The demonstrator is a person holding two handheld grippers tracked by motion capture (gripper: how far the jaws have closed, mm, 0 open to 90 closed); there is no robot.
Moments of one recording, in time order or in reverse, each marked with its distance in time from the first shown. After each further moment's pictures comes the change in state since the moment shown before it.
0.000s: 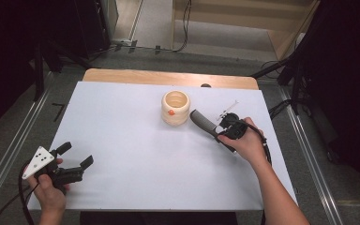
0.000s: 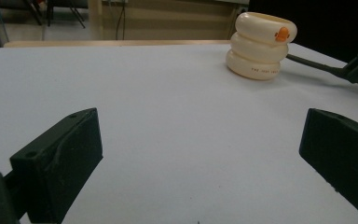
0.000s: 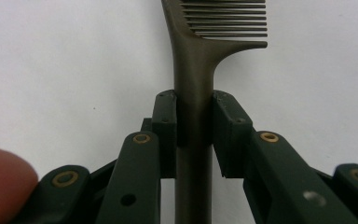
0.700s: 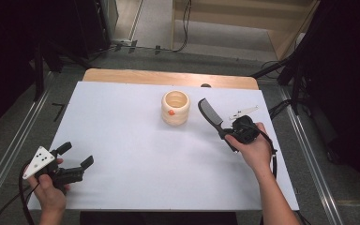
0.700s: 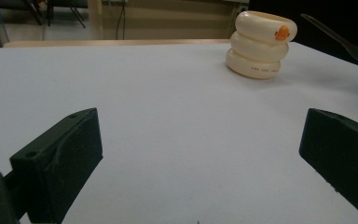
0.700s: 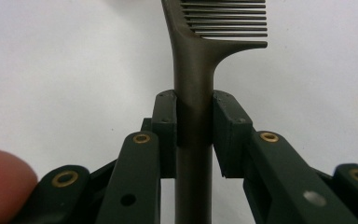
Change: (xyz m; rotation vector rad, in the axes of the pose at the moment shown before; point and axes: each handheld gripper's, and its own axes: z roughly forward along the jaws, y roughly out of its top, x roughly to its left) left arm -0.001 0.000 0.000 0.004 0.000 0.005; right arm 0.007 -0.031 -0.026 -0.272 -0.024 0.094
